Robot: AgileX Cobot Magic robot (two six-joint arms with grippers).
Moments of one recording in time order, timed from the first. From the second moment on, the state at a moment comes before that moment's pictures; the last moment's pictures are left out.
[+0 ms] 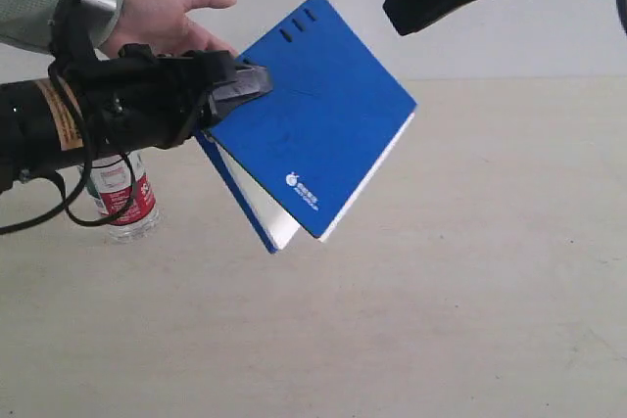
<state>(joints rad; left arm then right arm) -0.45 1.51 -0.70 0.69 -0.59 -1.20 0.52 1.31 -1.45 0.38 1.14 -0.39</state>
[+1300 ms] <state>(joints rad) -0.40 0.93 -0.69 0.75 0.05 -1.19 0.52 1.31 -1.45 0.39 1.17 -0.39</state>
